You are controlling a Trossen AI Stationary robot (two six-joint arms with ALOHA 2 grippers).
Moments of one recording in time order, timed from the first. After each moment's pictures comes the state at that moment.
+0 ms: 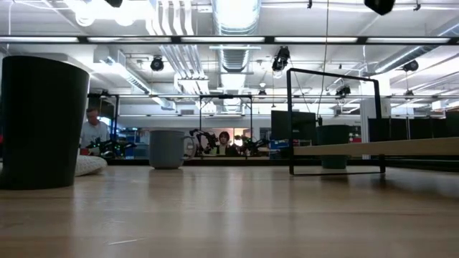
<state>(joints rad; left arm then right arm) 0.26 0.69 0.88 -0.12 0.02 0.09 -0.07 0.79 1.15 -0.82 -0.02 0.44</state>
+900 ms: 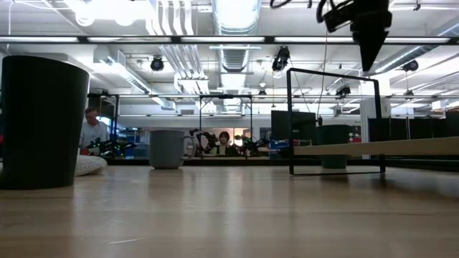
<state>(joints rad) 0.26 0.96 1.19 -0.31 -0.29 0.09 -0.17 1.35 1.37 -1.56 0.34 0.28</state>
